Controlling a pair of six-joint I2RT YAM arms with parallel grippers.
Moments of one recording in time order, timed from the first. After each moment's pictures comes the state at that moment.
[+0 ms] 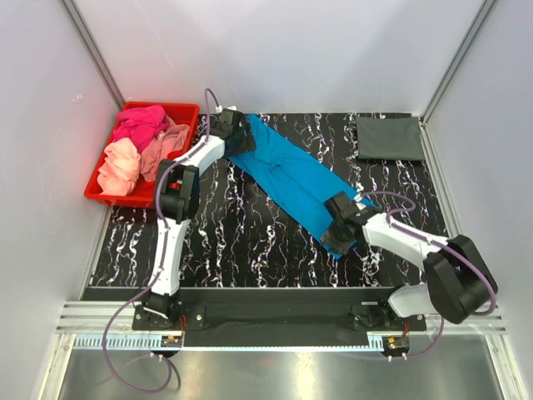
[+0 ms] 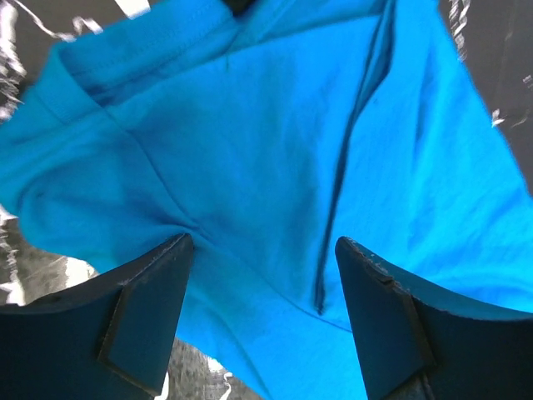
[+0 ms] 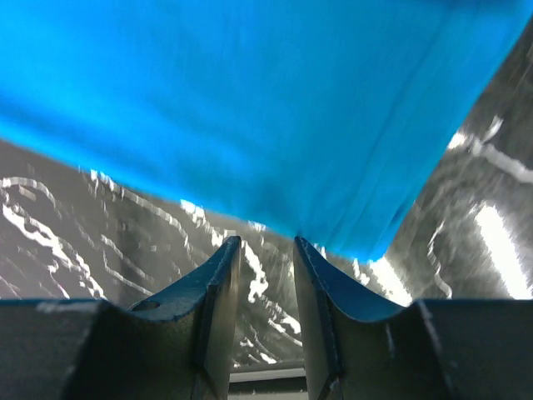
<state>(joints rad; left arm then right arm) -0.29 2.41 2.00 -0.38 -0.04 -0.49 0.53 1.39 0.72 -0.57 0.09 1.15</state>
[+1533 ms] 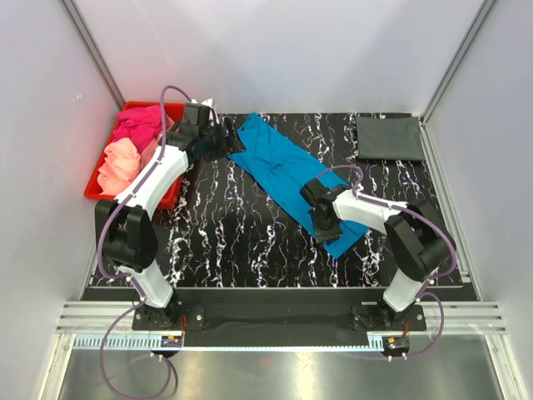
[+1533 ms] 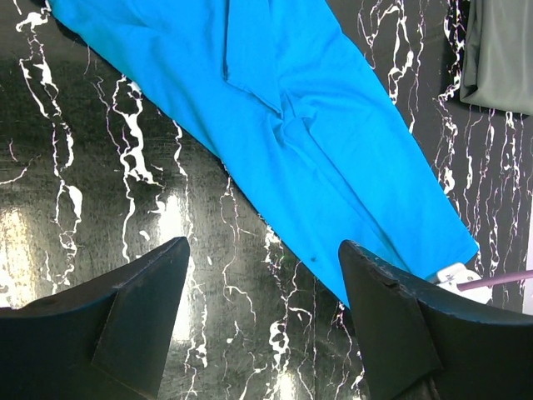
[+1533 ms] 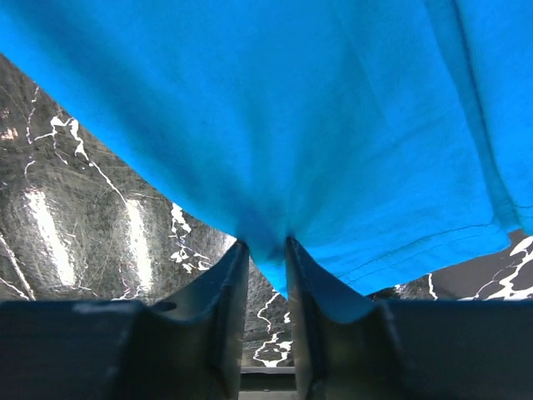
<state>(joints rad) -0.27 1.72 1.52 -0.52 0.20 -0.52 0.62 1.71 1.01 -0.73 0.13 0.46</state>
